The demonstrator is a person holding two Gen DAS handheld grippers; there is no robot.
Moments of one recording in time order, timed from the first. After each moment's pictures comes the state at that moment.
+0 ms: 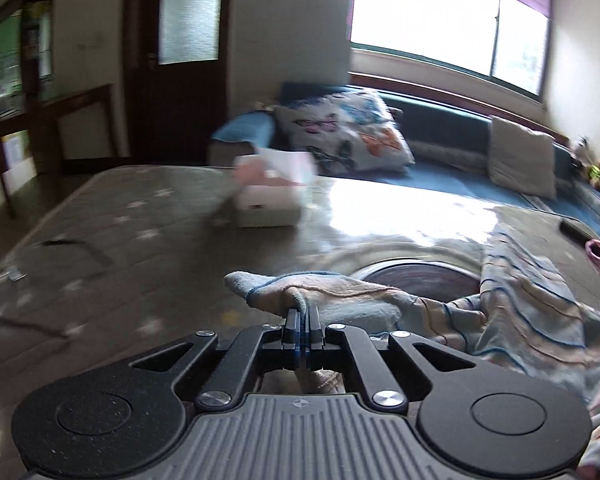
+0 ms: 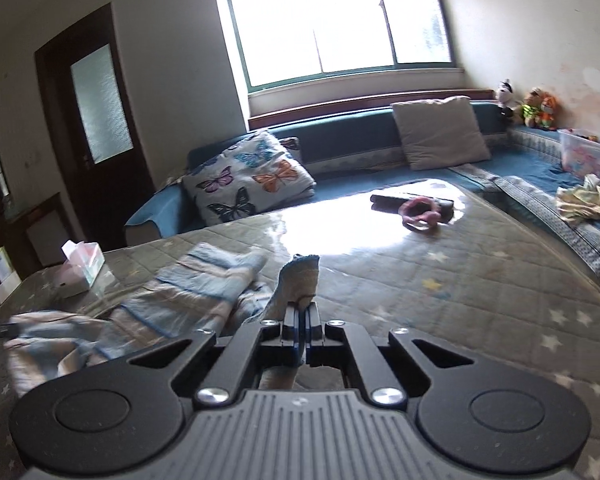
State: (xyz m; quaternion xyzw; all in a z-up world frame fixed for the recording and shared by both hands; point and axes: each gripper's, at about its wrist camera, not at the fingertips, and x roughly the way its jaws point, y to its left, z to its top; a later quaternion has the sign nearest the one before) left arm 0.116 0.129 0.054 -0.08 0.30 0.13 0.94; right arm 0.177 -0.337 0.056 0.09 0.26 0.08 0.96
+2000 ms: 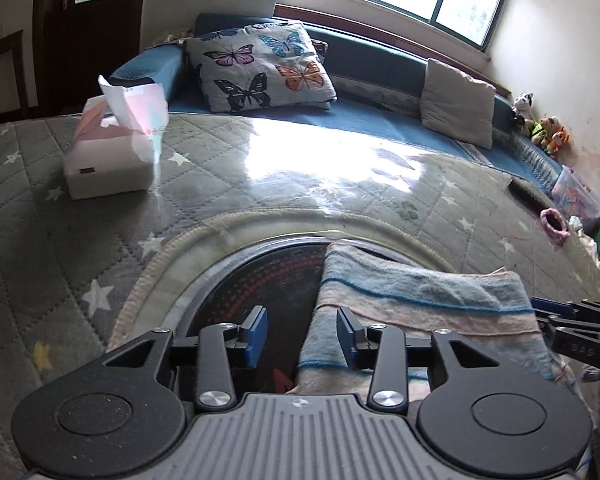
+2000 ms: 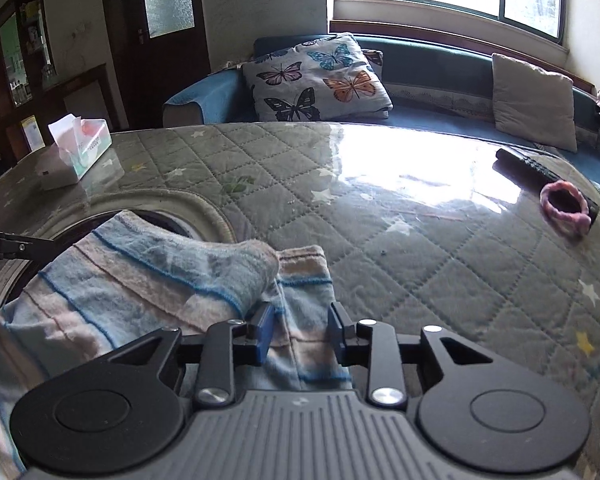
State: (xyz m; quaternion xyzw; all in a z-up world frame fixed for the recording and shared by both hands) left arm 0.259 0.080 0.007 -0.11 0.40 -0.03 0.91; right arm 0.336 -0.237 -0.013 -0.05 0.38 0.19 0.91
